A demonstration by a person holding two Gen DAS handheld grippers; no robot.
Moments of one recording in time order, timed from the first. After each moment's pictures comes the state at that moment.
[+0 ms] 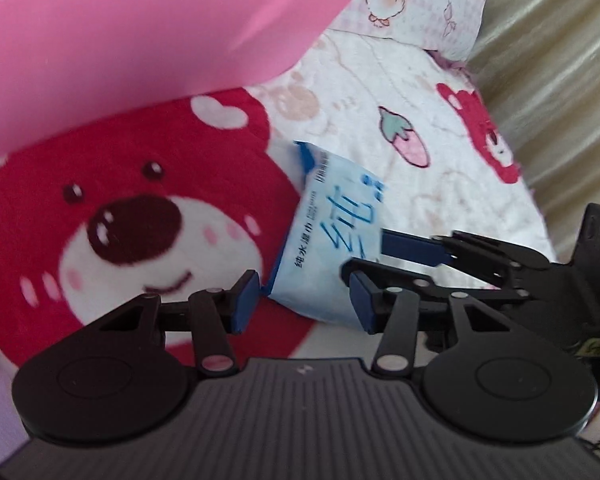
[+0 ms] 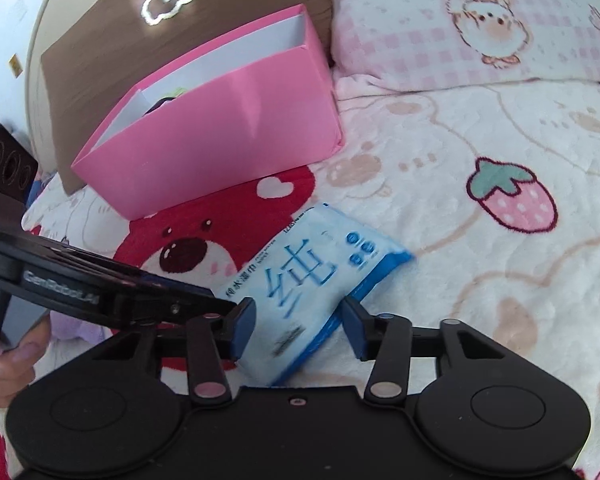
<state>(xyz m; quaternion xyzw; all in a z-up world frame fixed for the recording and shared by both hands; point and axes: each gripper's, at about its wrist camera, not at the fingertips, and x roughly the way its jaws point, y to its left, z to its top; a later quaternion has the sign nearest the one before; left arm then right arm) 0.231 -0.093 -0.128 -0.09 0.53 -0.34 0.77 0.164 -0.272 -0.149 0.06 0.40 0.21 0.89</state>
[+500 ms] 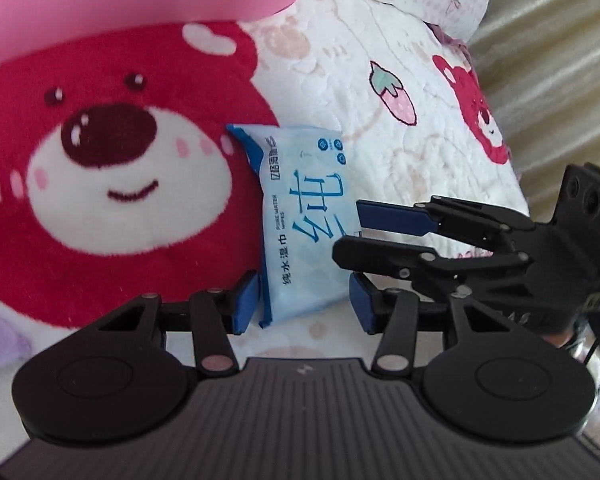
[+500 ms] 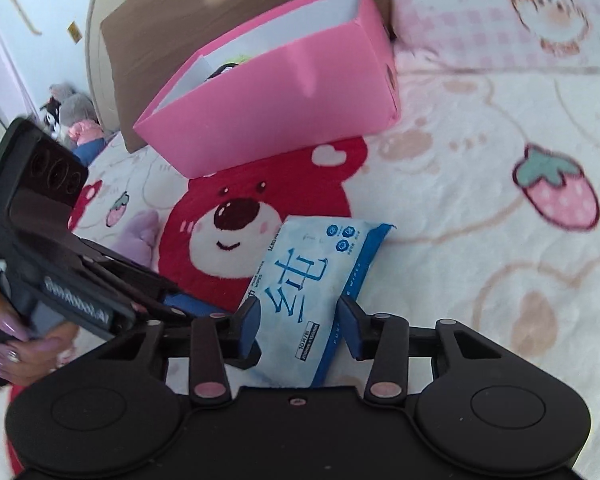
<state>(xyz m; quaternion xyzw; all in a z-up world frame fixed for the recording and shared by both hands) 0.205 -0.100 -0.140 -0.11 0.57 -0.34 0.74 0.168 -0.298 -0.149 0.10 0.44 0.31 0.84</state>
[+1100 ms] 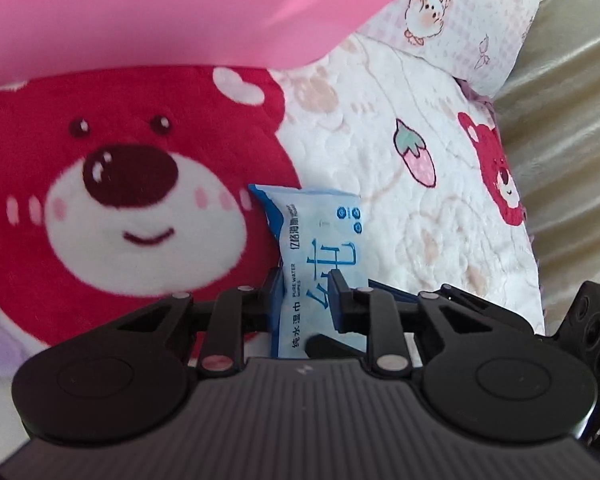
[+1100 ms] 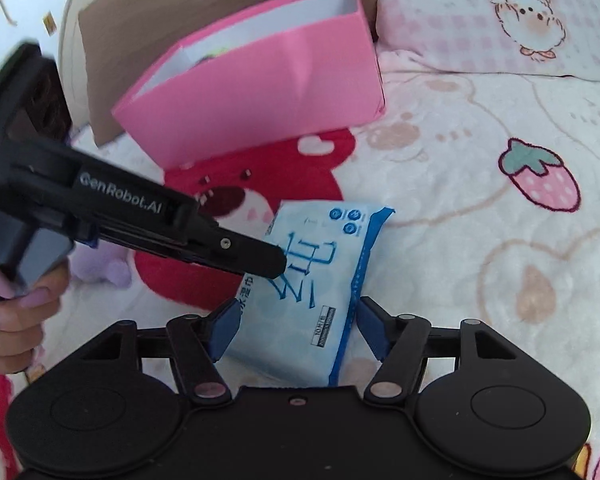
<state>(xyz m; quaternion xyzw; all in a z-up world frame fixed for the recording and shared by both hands) 0.219 -0.101 -0.136 -0.17 0.55 -0.28 0.77 0.142 -0.265 -0.156 0.03 0.43 0.24 0.87</state>
